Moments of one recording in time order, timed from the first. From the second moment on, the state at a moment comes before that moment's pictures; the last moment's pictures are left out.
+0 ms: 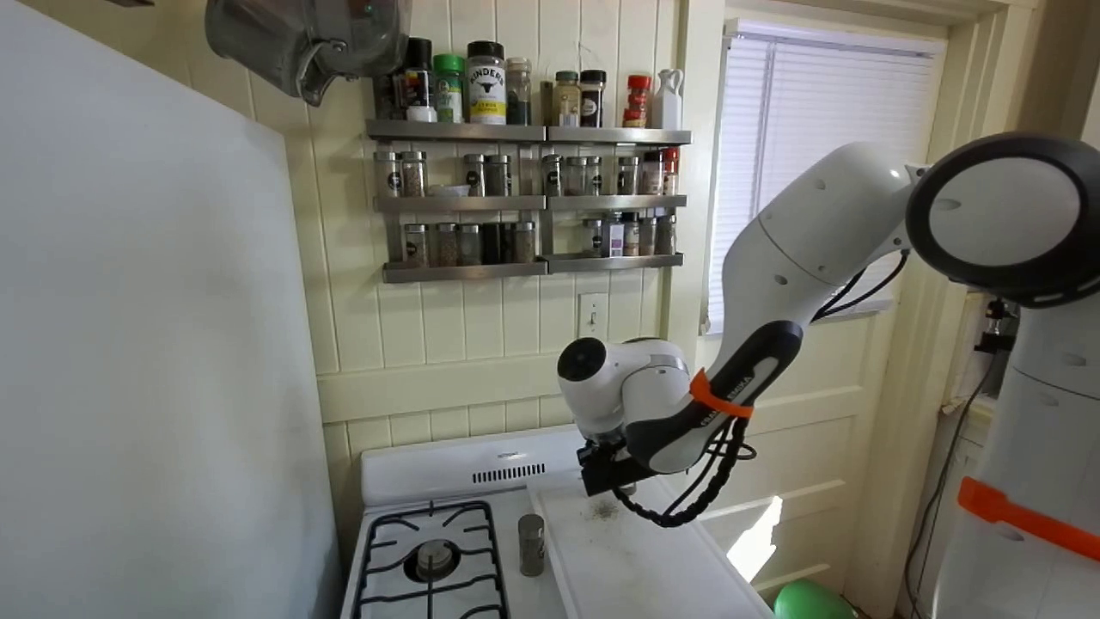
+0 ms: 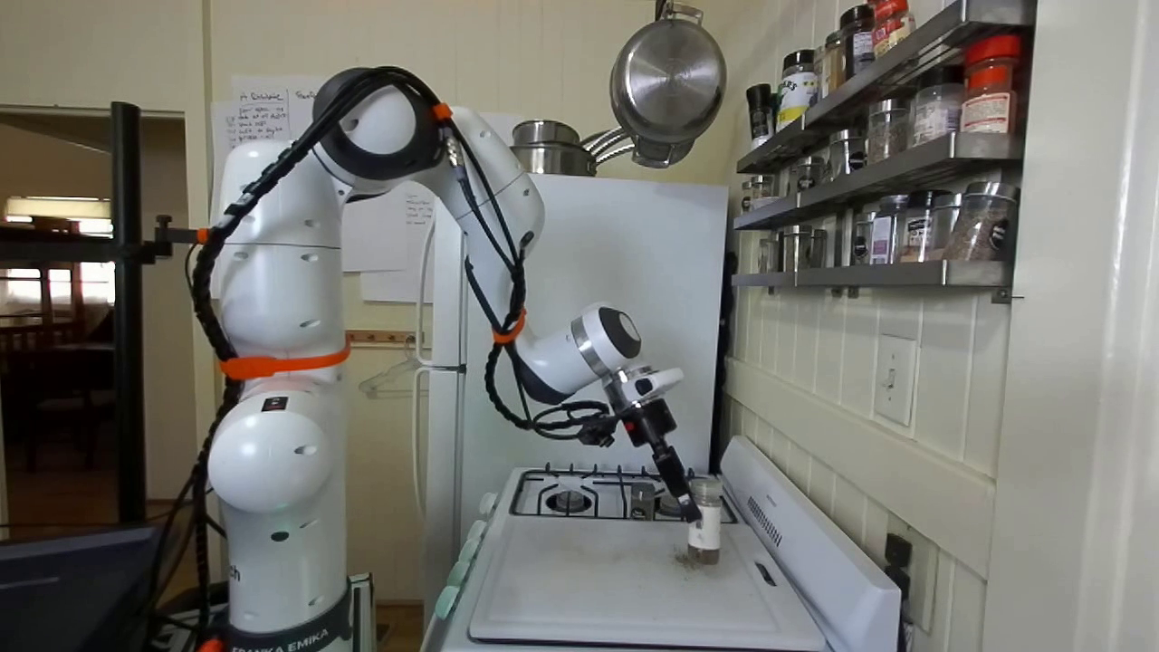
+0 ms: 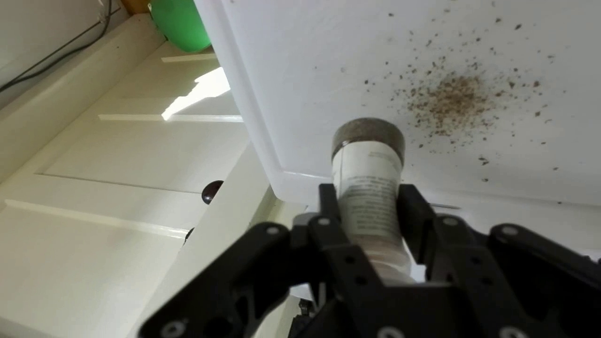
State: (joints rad) arm -0.01 -0.04 0.10 -2.46 -0.97 2.40 1.39
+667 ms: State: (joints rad) arm 0.00 0.05 0.08 -2.37 -1.04 2.56 1.37
